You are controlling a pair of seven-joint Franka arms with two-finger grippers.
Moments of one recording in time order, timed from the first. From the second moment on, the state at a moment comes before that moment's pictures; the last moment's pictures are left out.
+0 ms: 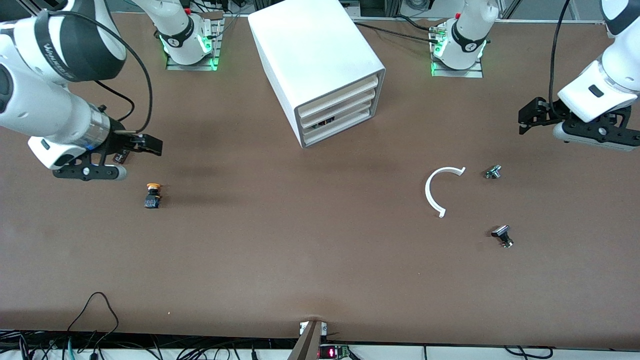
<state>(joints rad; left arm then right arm) -0.07 -0.01 -0.03 -1.69 0.03 1.67 0.12 0.04 0.23 0.18 -1.57 -0.01 1.65 0.27</state>
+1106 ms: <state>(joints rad) -0.13 0.27 -0.12 -1.75 -0.61 1.47 0.26 0.24 0.40 0.18 -1.40 -0.01 1.72 0.71</state>
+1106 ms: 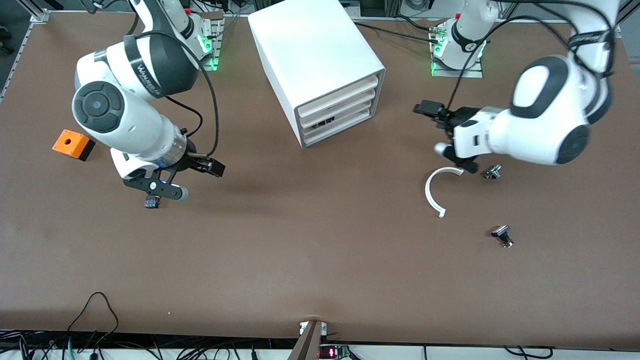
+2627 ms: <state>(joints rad) -0.10 0.31 -0.22 -2.29 -1.22 1.81 0.93 0.52 0.48 0.18 -1.34 -0.04 1.77 1.23</state>
